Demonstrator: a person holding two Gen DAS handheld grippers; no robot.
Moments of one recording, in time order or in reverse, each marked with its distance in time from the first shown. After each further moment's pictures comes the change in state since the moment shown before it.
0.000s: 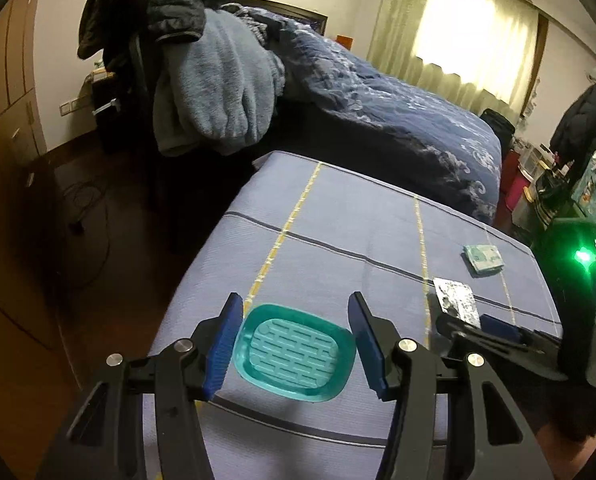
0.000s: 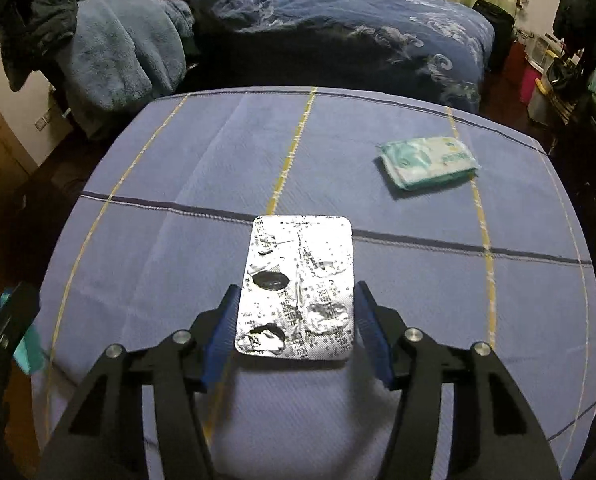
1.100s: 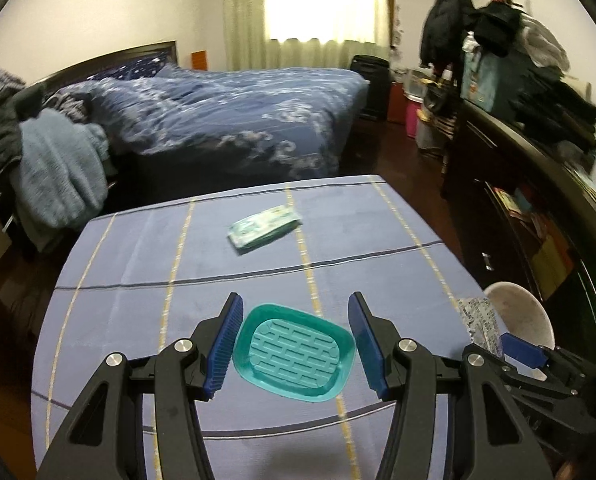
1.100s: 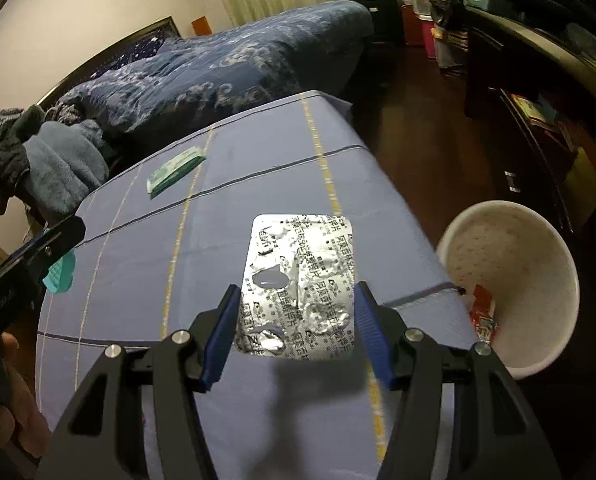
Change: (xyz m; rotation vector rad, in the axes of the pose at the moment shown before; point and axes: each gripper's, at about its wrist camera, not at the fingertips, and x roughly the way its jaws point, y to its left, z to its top) left arm -0.044 -0.230 -0.044 0.445 -0.016 -0.218; right arm -0.119 -0.231 -0.143 0.386 -0.164 -0.021
